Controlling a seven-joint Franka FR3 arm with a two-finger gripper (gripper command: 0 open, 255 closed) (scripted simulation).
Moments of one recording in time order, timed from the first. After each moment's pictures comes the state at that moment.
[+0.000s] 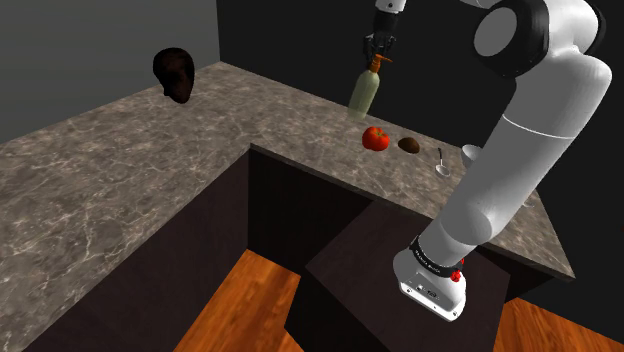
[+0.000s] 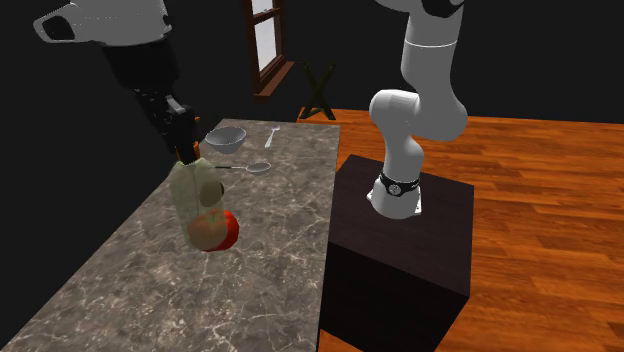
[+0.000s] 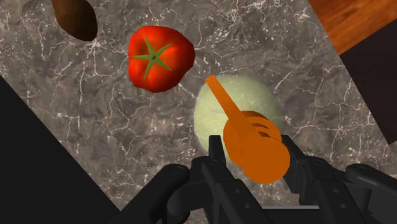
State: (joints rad) arm -0.13 0.14 -0.41 -1.53 0.02 1.61 -0.27
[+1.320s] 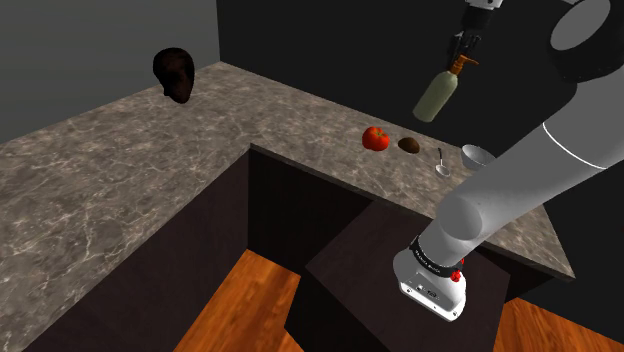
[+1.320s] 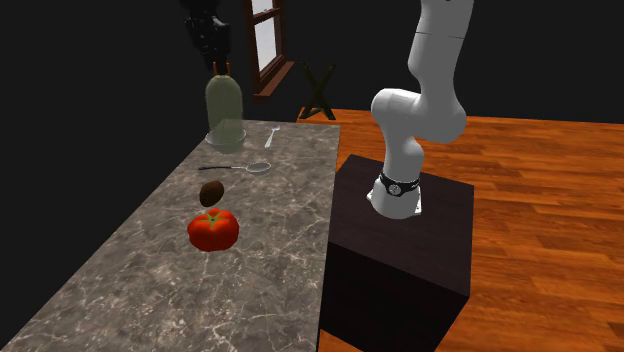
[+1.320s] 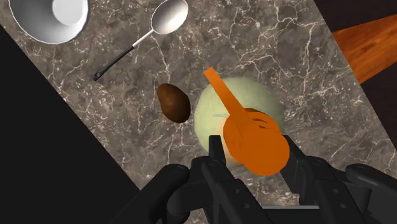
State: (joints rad) arm -0.29 -0.17 -0.58 -1.69 -0.14 1.51 -0.60
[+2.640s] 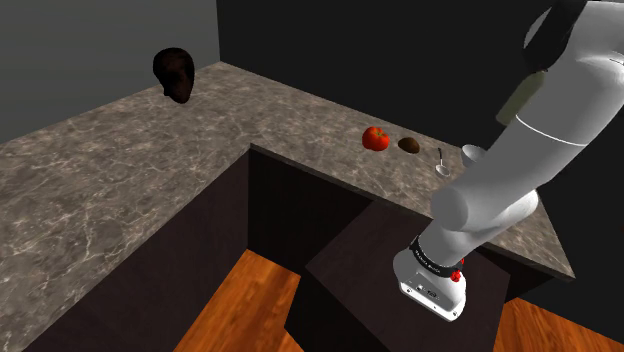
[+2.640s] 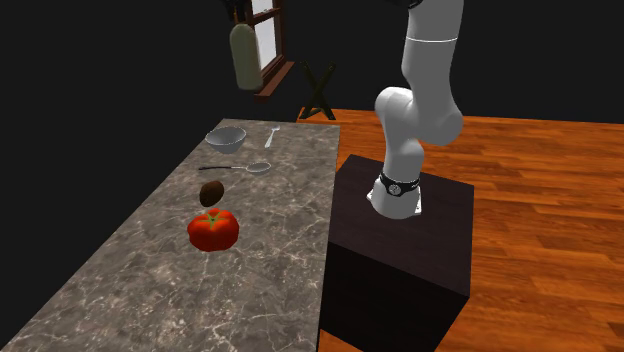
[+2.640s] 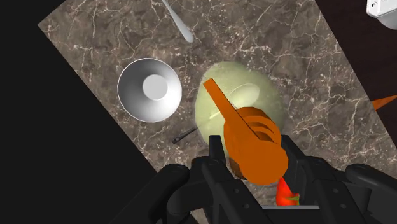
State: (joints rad) arm -0.53 0.05 -0.94 -1.31 -0.02 1.33 -1.20
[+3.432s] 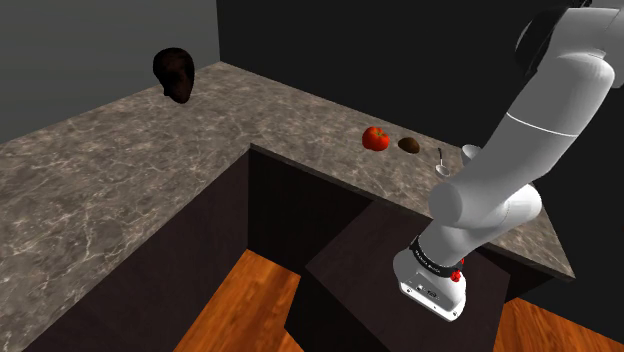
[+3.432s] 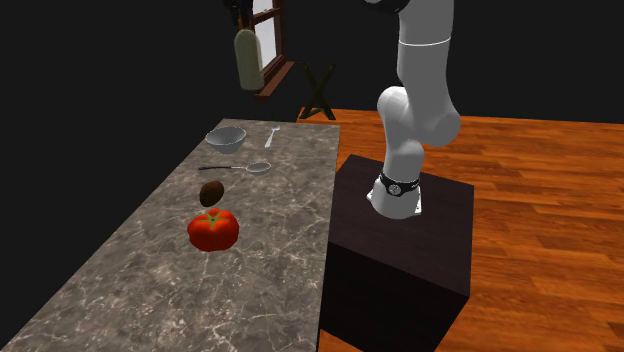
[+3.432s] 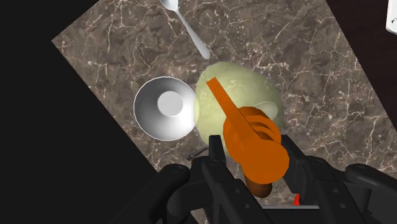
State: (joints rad) arm -0.64 0.15 -1.00 -1.29 0.07 1.38 -1.36
